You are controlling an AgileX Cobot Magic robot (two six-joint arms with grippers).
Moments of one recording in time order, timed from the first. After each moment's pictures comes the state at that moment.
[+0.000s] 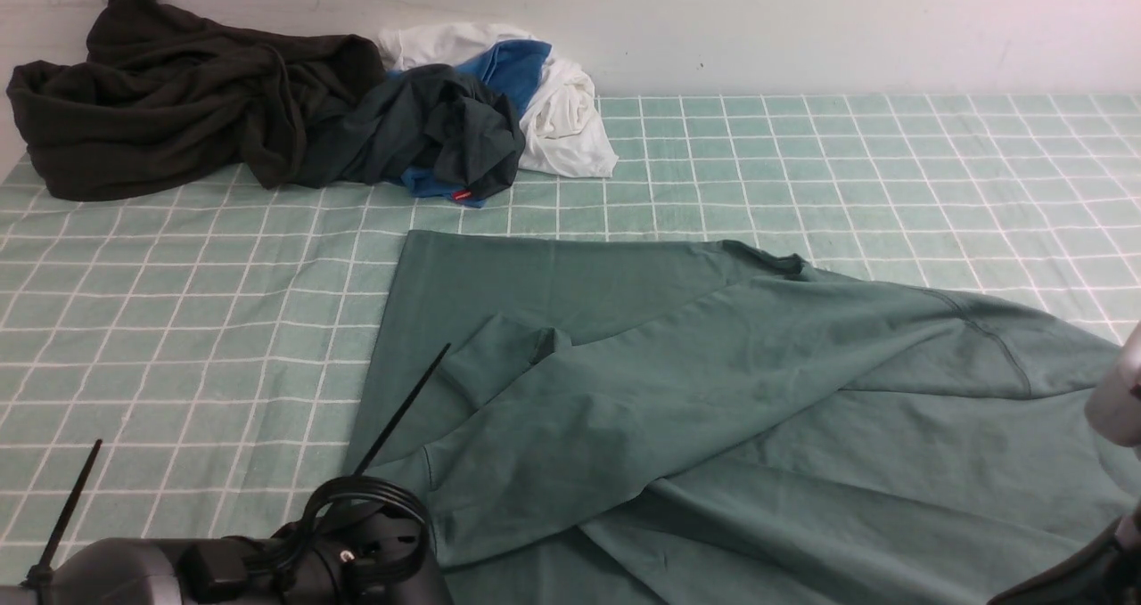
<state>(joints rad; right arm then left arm) 0.37 0.87 -0.76 0.39 1.19 -0.41 -0.97 1.57 -0.70 0.17 0.95 0.24</state>
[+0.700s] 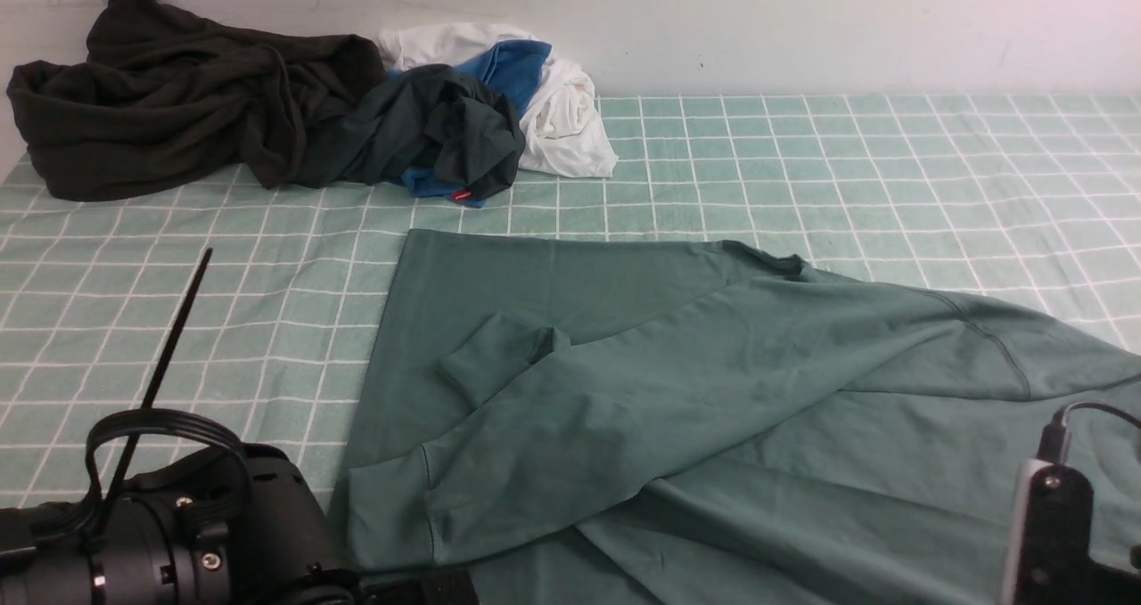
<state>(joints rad) 0.43 1.02 -0.44 0.01 0.88 -0.68 -0.87 1.40 -0.68 0.10 0.96 0.20</state>
